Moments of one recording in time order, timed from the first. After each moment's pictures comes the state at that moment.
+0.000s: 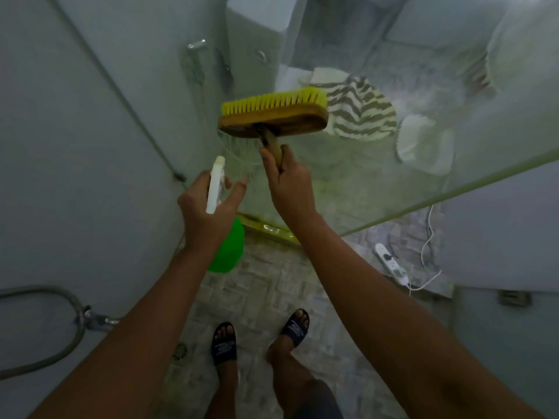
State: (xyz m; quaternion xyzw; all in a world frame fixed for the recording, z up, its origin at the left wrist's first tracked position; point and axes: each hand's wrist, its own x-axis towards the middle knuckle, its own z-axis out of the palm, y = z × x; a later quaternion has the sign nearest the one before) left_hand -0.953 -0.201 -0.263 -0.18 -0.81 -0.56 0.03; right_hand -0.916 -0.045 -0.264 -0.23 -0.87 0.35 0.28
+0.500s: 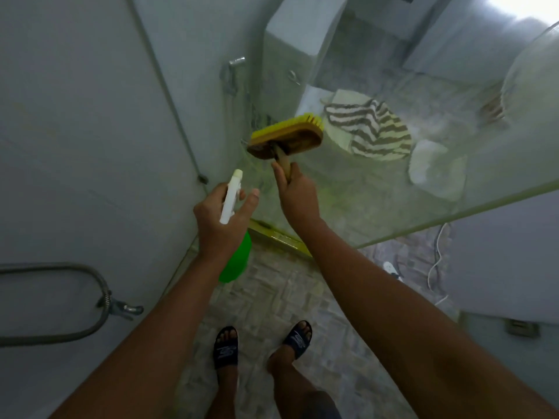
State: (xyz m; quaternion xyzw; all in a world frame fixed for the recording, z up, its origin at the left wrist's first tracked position) left_hand -0.943 -0.242 -0.253 -0.15 -0.81 -0.57 0.03; right_hand -0.934 -0.074 -0.279 -0.27 -0.89 0.32 0.17
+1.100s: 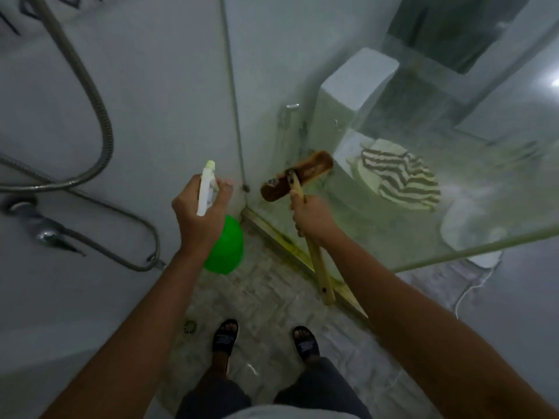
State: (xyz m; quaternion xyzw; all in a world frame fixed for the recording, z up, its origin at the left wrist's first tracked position) left_hand -0.900 -0.302 -0.112 -0.04 -0.81 -0.57 0.17; right_hand -0.886 -0.085 -0.145 -0.27 -0.82 0.50 -0.11
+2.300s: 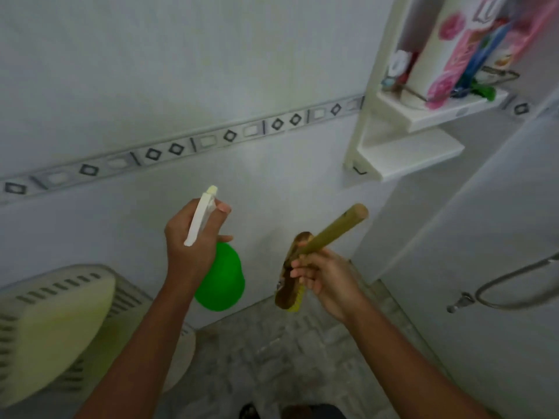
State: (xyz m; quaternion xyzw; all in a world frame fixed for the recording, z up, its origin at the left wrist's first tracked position) left_hand -0.183 -0.218 0.043 0.59 -0.42 -0.27 0.63; right_hand -0.409 -0.245 -0.004 0.28 -0.48 0.38 -0.74
